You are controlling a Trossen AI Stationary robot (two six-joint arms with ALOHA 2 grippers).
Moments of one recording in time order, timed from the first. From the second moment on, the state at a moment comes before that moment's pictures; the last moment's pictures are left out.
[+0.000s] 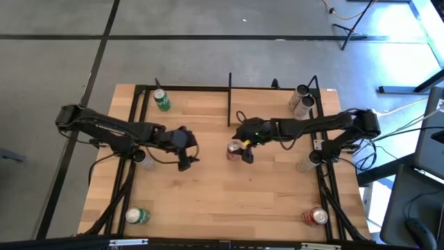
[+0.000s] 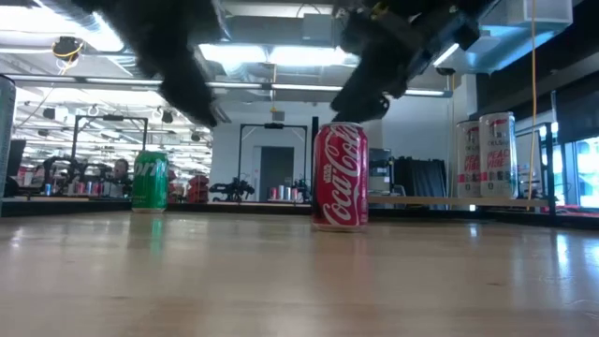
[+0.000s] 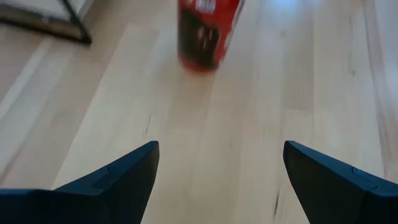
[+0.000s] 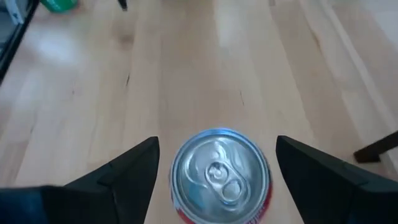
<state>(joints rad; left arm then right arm) -0.11 1.21 0.76 -0.38 -0.14 -0.35 -0.03 1.53 0.98 -0.16 -0.10 0.11</state>
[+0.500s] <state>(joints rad) -0.12 1.06 0.64 -0.34 -0.15 -0.32 -0.03 1.64 1.01 -0.15 -0.04 0.18</state>
